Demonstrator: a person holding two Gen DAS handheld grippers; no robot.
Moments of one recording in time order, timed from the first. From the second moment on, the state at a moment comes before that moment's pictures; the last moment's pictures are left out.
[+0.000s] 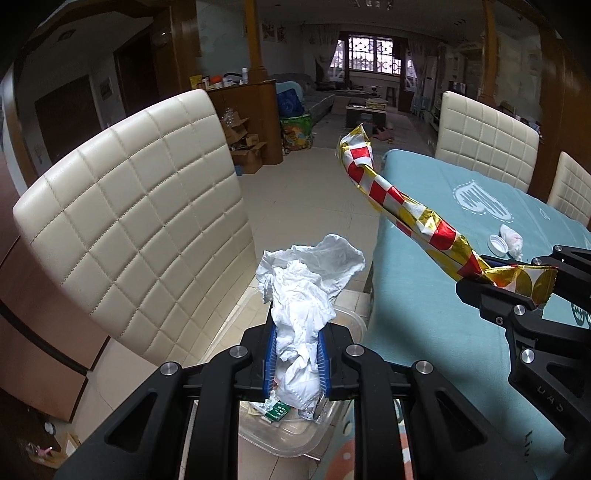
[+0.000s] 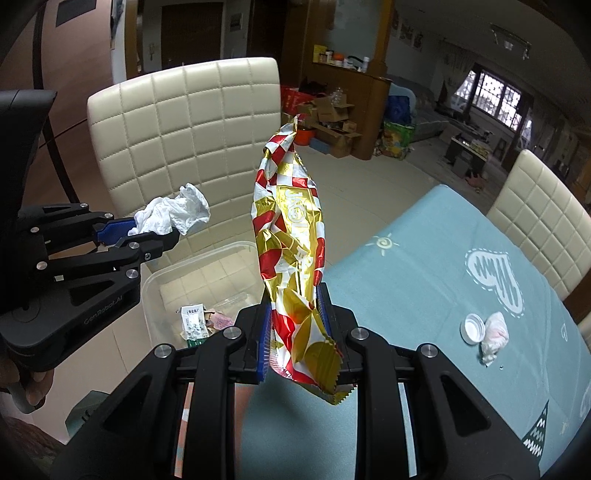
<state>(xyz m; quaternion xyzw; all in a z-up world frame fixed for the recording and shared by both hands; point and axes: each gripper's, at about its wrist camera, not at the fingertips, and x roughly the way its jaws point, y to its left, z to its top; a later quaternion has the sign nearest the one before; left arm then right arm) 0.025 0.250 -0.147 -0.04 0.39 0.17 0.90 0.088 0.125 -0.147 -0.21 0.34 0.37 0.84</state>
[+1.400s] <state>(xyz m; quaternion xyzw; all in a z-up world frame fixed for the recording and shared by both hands) -0.017 0.285 -0.146 -0.11 0.38 0.24 0.89 0.087 0.143 -0.142 -0.19 0.33 0.39 0.84</state>
